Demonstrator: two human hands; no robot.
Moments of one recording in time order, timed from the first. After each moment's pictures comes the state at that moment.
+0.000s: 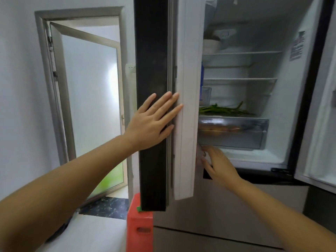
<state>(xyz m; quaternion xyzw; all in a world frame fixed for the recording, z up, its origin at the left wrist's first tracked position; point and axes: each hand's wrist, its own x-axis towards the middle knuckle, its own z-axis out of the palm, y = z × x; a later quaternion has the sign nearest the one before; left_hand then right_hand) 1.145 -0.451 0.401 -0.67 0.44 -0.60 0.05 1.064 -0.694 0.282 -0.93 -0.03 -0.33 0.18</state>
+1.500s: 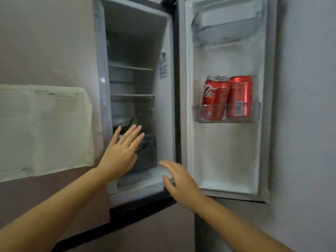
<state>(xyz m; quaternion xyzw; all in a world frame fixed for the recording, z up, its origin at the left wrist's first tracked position) 1.201 -0.801 0.366 -0.60 0.55 -0.57 -0.12 0.995 -0.889 0.301 -0.90 0.11 -0.40 0.14</state>
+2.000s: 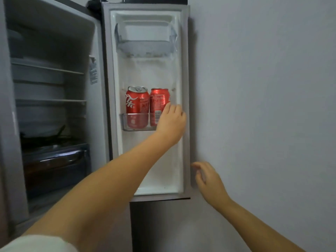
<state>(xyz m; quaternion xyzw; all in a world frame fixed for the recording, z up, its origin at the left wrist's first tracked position) 0.887 -0.941 0.468 -0.57 0.63 -0.51 -0.11 0.746 -0.968 0.301 -0.78 0.37 -0.50 0.06</state>
